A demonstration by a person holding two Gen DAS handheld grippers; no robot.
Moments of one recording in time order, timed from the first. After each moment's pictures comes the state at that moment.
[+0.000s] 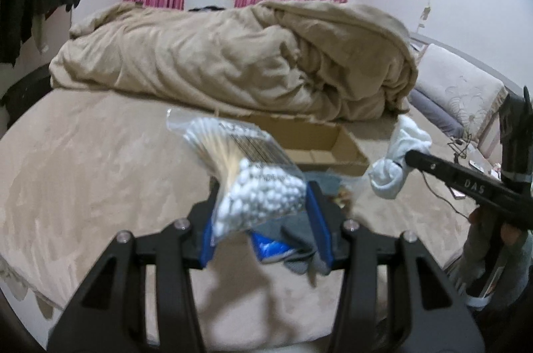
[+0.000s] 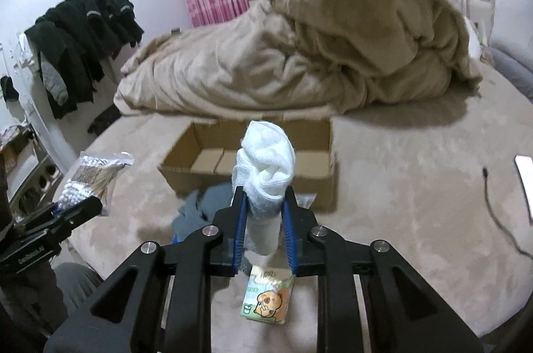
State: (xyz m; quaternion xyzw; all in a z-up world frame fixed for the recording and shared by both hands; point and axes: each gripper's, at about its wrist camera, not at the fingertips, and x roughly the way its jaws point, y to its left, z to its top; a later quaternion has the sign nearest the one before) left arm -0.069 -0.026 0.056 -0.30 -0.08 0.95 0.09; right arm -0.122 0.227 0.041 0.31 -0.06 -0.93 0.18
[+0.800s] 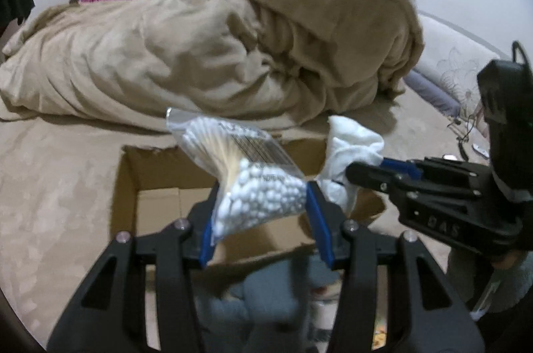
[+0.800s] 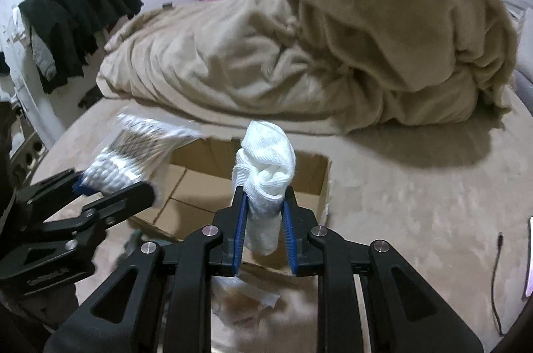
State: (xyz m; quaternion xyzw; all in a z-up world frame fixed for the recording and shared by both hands) left arm -0.239 0.049 0.009 -0.34 -0.04 0.93 0.15; right arm -0.248 0.214 0.010 0.36 0.00 -0.91 0.19
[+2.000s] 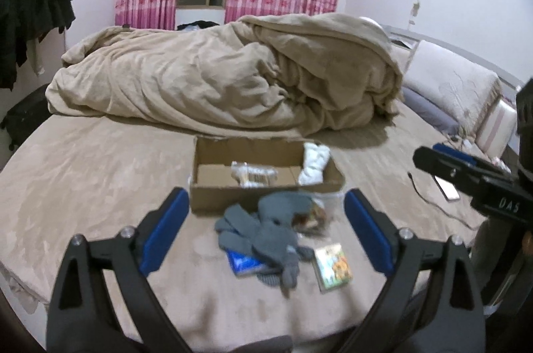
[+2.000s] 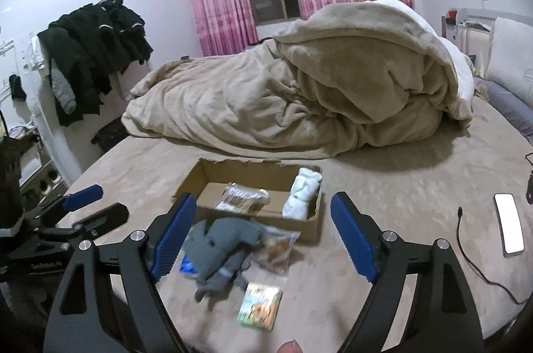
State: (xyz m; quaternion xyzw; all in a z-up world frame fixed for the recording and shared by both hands) left arm -0.058 0.014 0.092 -0.28 -0.05 0.95 0.09; right arm -0.095 0.244 0.097 0.27 -0.04 -0.95 0.19
